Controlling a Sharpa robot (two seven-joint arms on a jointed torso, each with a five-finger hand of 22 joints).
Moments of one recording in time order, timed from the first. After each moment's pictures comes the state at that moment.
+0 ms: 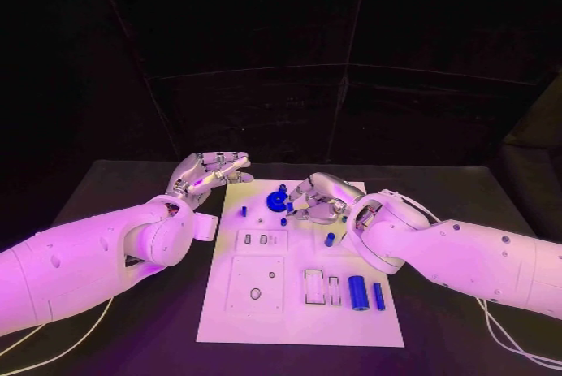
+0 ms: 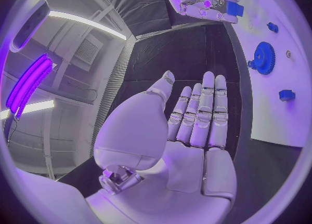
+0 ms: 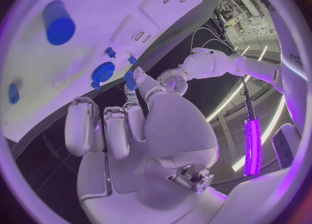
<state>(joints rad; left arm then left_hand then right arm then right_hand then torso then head) 1.19 -0.82 -0.04 1.45 -0.04 -0.33 0.53 1.33 0.02 0.11 0.02 0.05 0.92 0.24 0.07 0.07 0.96 0.19 0.10 0.06 1.12 0.13 0.16 0.17 0.18 0.89 0.24 0.28 0.11 1.15 -0.68 0.02 1.55 -1.31 -0.42 -0.15 1.33 0.09 0.21 -0.14 0.10 1.05 0.13 0.14 0.08 1.44 0.04 1.37 1.31 1.47 -0.03 1.53 1.31 0.07 1.42 0.08 1.44 1.26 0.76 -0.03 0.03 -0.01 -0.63</state>
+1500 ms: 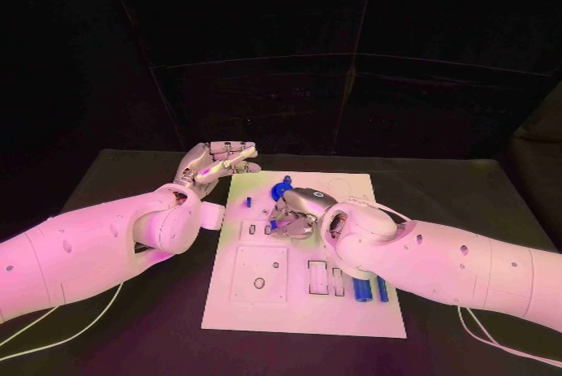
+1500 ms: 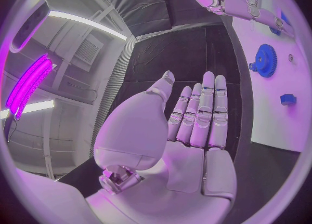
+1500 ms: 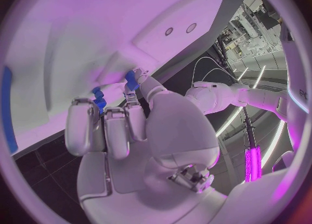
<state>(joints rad) 1.19 -0.81 -0.04 1.45 -0.04 -0.33 0.53 1.33 0.02 0.11 0.02 0.05 0.92 0.24 0.07 0.07 0.96 0.19 0.10 0.06 1.12 0.13 0.16 0.17 0.18 0.89 0.24 0.28 0.11 1.12 -0.54 -0.01 1.49 -1.51 -0.29 -0.26 1.31 0.06 0.23 -0.13 0.10 1.05 0.13 0.13 0.08 1.44 0.04 1.36 1.31 1.47 -0.03 1.53 1.31 0.07 1.42 0.08 1.44 1.26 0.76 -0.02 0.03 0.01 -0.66</state>
